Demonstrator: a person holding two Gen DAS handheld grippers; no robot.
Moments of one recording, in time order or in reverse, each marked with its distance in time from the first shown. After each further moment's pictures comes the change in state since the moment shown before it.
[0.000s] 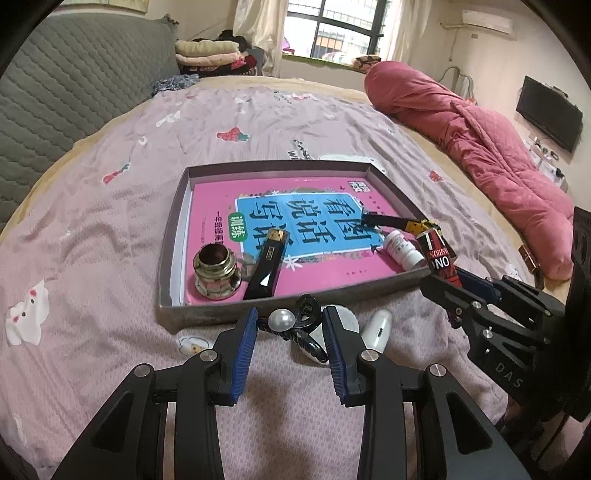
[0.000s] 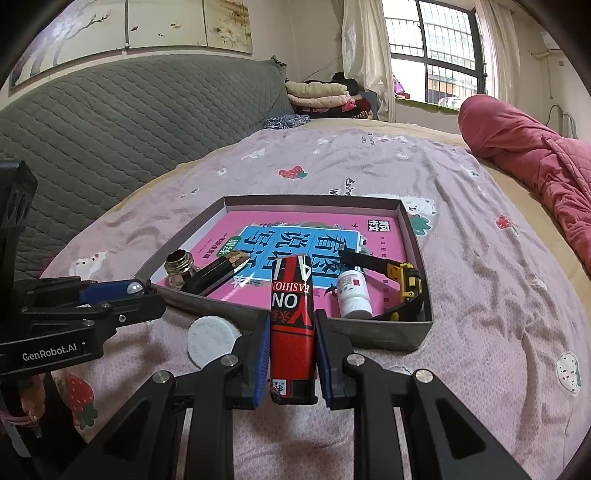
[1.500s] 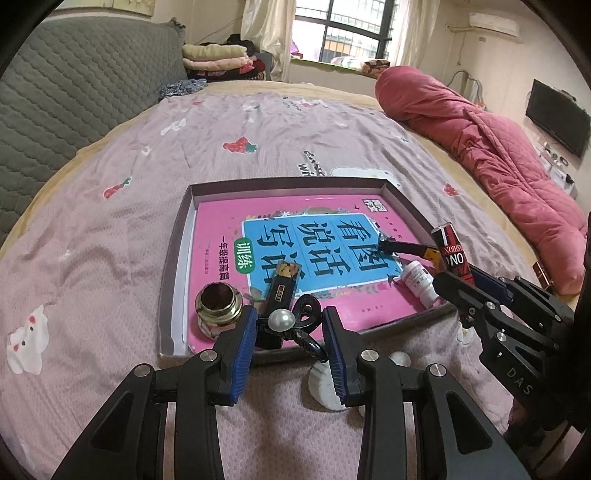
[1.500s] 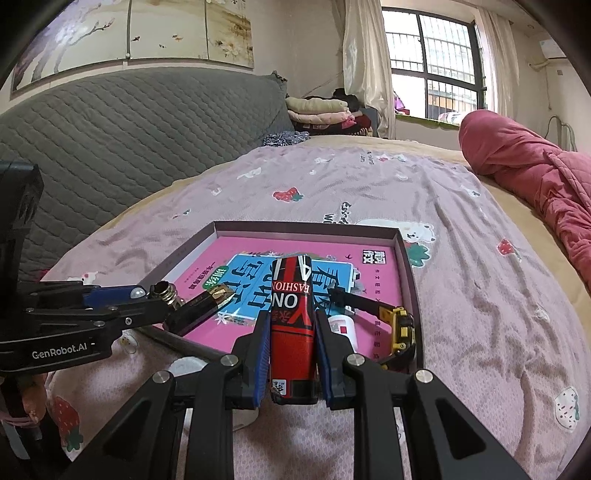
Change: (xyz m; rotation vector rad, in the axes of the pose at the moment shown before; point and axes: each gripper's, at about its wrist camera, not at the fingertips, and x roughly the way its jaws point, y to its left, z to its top) left arm 0.022 0.003 0.029 -0.012 -0.018 0.040; right arm 0.015 -0.012 0.023 -0.012 -0.071 0.000
